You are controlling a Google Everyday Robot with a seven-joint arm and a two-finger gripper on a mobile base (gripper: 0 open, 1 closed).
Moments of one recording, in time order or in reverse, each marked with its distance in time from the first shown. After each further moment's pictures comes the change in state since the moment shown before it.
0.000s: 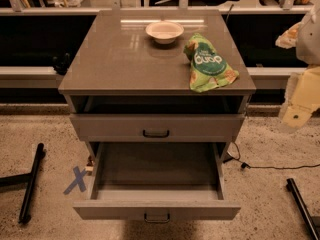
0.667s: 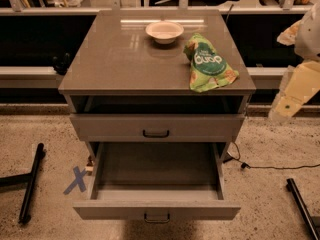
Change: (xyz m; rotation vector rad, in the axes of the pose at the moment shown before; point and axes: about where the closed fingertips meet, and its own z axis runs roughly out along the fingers) arm 0.003 -0.024 0.012 0.025 -0.059 0.069
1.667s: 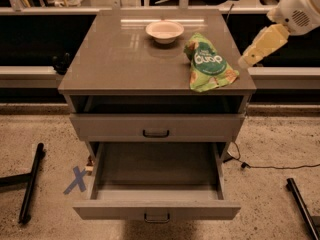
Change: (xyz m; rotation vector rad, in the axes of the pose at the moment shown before) arm -0.026 -0.140 0.050 0.080 -0.273 0.234
